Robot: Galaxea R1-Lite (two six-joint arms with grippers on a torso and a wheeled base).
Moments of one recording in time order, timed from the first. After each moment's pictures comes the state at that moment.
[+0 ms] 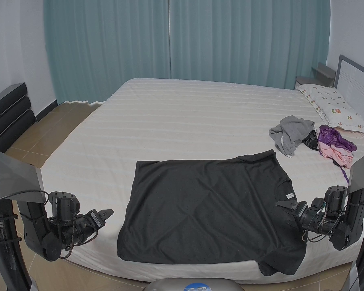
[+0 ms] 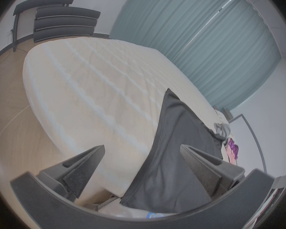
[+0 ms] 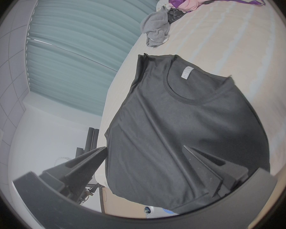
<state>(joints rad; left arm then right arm) -0.15 2.20 -0.23 -1.30 -0.02 -0.74 0.01 2.27 -0.15 -1.55 0.42 0.89</state>
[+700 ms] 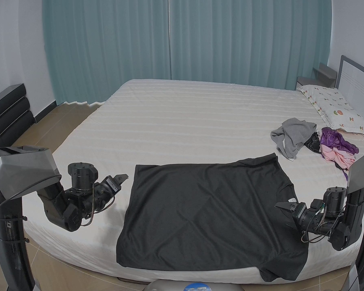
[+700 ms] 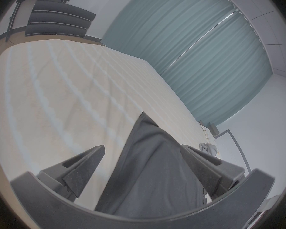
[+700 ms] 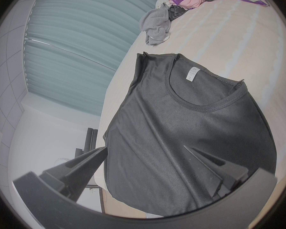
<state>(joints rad) -0.19 2.26 -0.67 -1.12 -0.02 -0.84 0.01 2.28 -0.16 -1.55 0.42 0.89</state>
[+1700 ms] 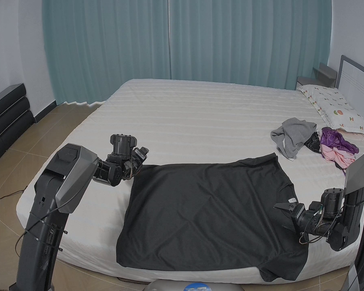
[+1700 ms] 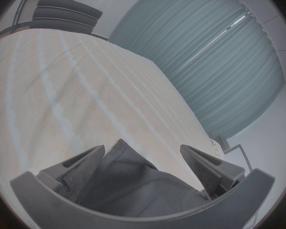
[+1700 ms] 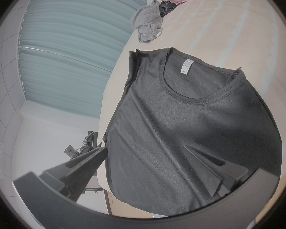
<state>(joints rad) -0.23 2.71 -1.83 -0.38 0.10 -0.93 0.02 2.31 -0.17 -1.55 0.41 0.96</state>
